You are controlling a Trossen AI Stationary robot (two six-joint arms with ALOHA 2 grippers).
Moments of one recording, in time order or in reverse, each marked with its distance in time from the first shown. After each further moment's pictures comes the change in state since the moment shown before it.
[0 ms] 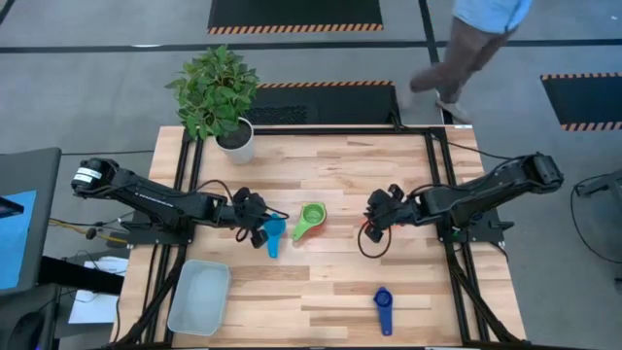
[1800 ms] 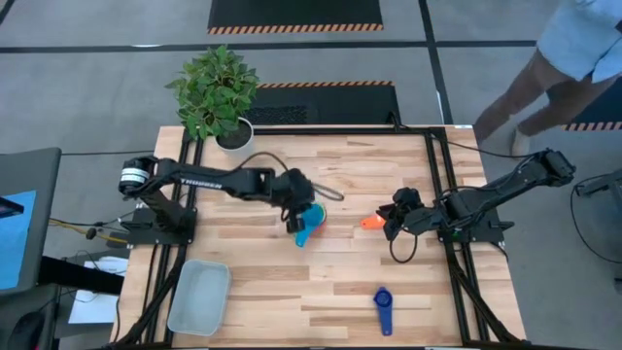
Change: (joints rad) left arm 0.213 0.425 0.628 -0.217 0.298 0.489; right arm 0.163 -0.320 -0.191 0.027 0.196 0.276
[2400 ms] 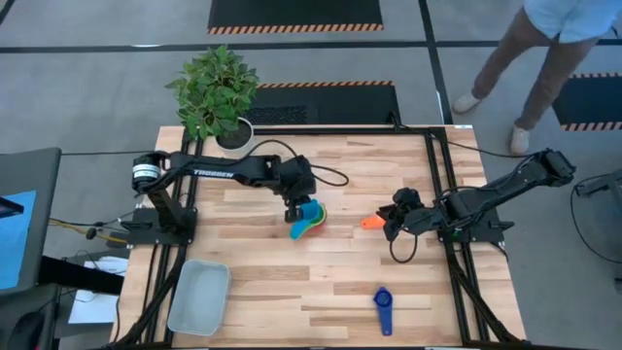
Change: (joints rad) left arm 0.129 0.086 0.036 -0.050 0.168 0.172; right arm 0.000 0.000 0.000 -0.003 -0.014 0.016
